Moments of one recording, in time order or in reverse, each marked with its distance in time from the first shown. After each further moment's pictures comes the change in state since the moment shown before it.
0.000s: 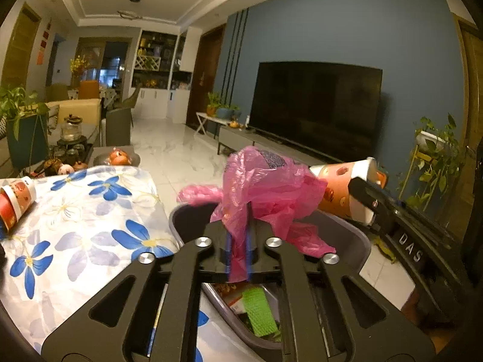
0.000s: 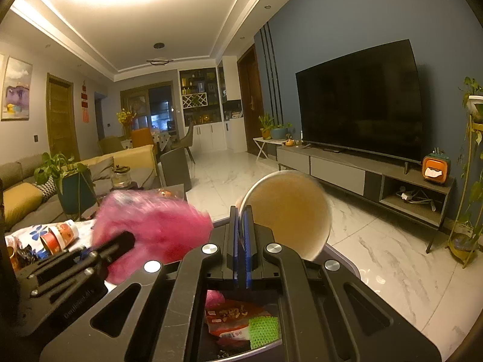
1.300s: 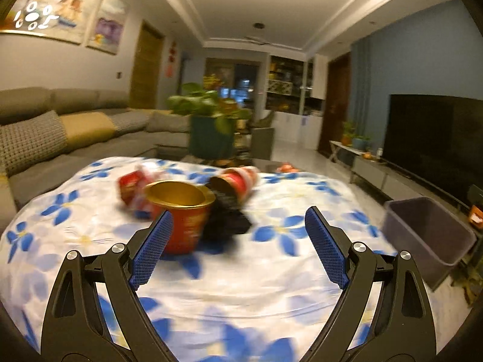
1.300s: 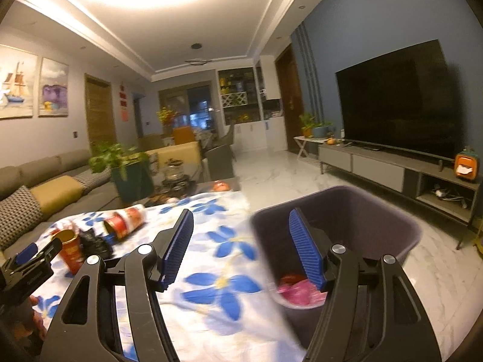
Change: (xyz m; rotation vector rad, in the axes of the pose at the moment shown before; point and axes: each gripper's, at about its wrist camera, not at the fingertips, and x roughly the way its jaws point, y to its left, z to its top) left arm -0.220 0.160 -0.061 -0.157 -0.145 0.668; right arm -0.062 0.101 -0.031 -0.018 0.012 0.208
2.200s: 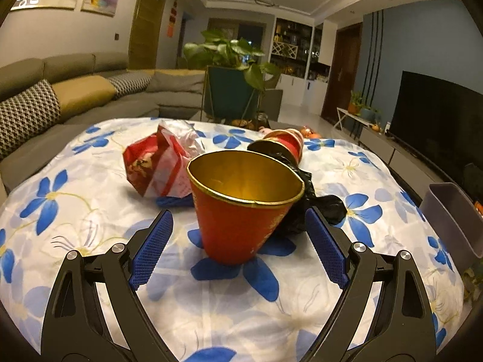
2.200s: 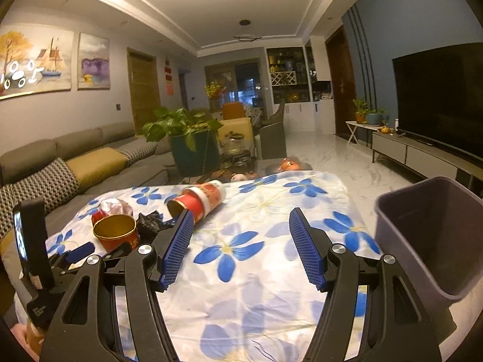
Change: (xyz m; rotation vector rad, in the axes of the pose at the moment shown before) left arm 0.093 0.068 0.003 -0.021 0.212 -0.028; right arm 0.068 0.132 -0.017 -0.080 0.113 0.202
